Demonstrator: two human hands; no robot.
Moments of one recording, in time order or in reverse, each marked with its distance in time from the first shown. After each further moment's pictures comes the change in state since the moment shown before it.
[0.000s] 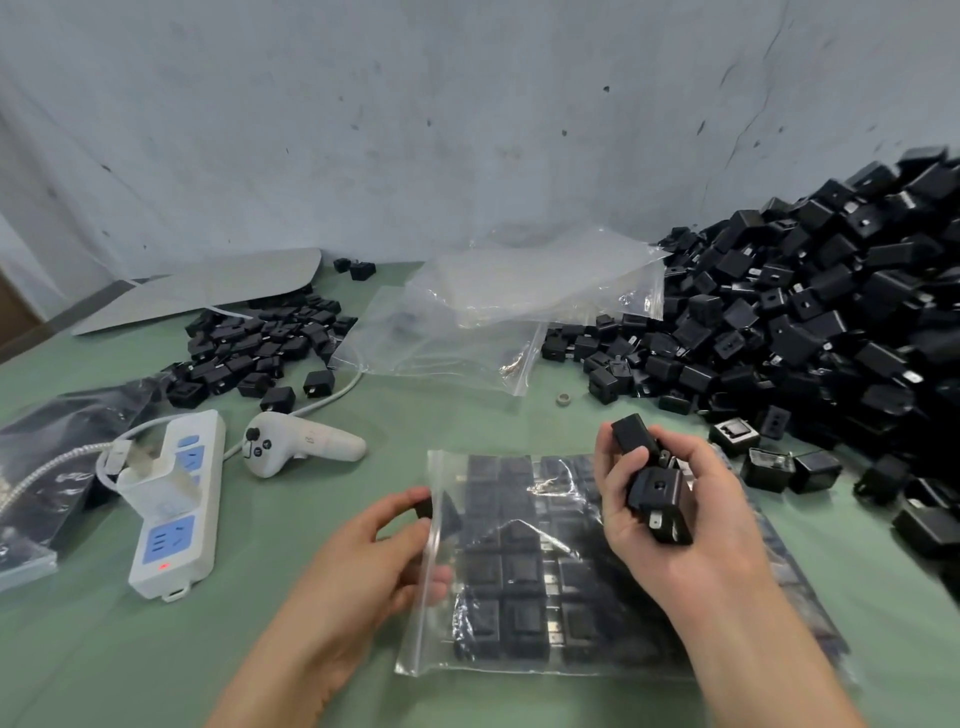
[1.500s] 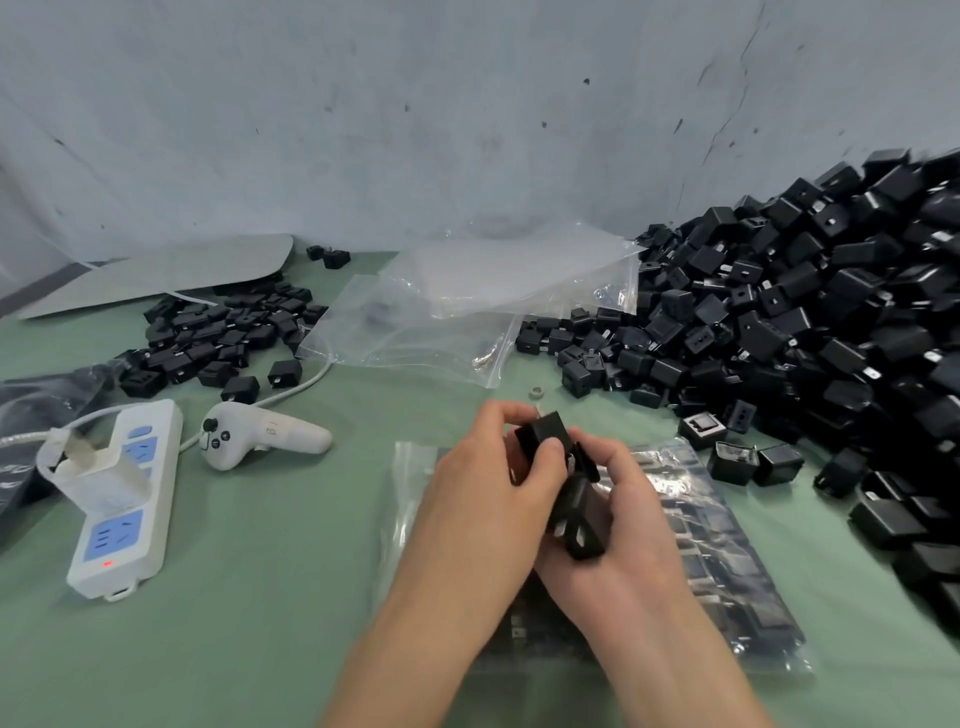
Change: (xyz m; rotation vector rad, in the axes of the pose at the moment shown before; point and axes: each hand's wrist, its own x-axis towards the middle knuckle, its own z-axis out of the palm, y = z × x) left_hand -0.012 0.023 0.105 0.595 0.092 0.620; right_hand -0.006 0.028 0.000 -0.297 -0.044 0.151
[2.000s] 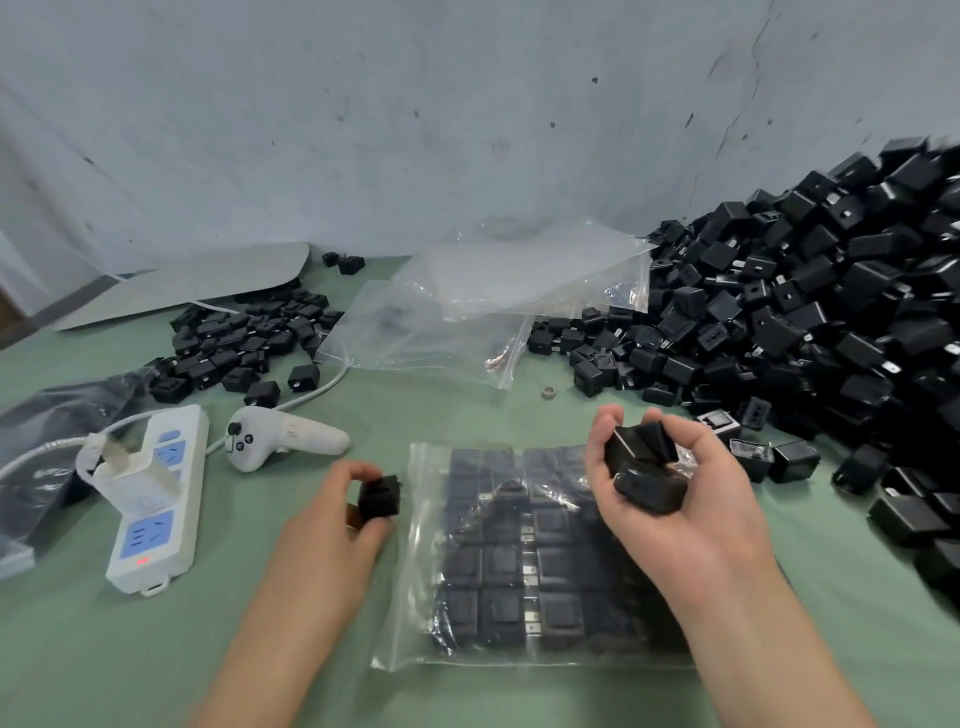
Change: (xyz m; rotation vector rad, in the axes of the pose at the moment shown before) left_hand -0.010 -0.086 -0.076 0.306 0.042 -0.289; right_hand -0.006 -0.041 -0.005 0.313 -0.026 -0.159
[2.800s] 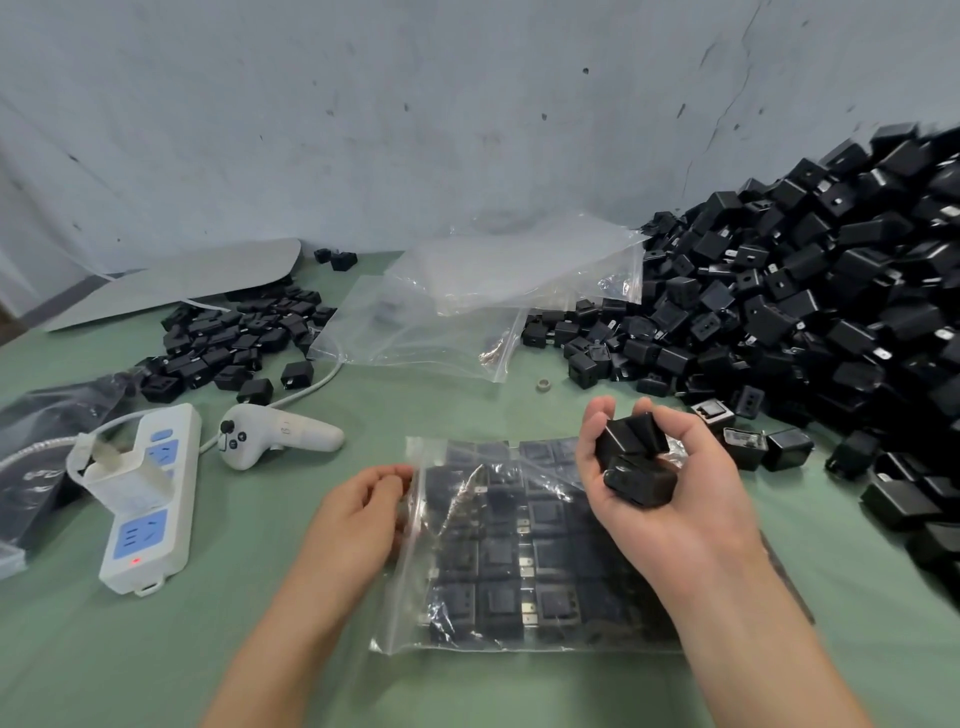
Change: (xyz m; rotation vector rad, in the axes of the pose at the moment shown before) left_hand 0.009 0.013 0.018 -0.550 -0.137 -0.128; right_hand 0.002 0.003 -0.004 -0.037 -0.025 -0.008
